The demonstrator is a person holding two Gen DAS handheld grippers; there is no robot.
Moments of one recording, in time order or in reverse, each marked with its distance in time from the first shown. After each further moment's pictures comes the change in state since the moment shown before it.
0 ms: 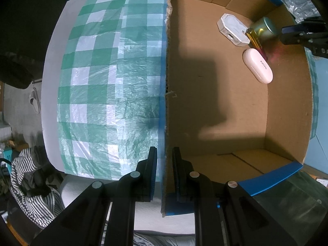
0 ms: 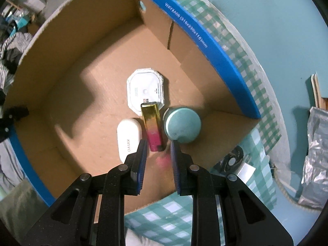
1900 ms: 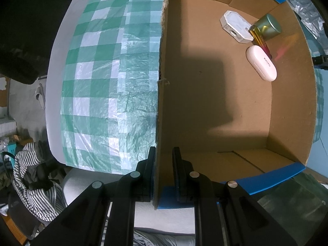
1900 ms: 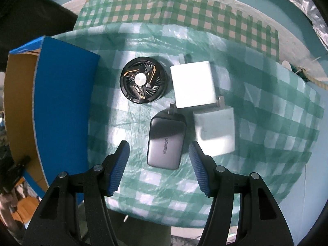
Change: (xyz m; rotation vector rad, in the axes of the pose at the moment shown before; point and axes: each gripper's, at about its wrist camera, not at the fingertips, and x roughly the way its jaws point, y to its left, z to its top) left arm 0.009 -0.005 -0.004 -0.022 0.007 0.046; right arm 0.042 -0.151 -0.126 0.663 0.015 0.230
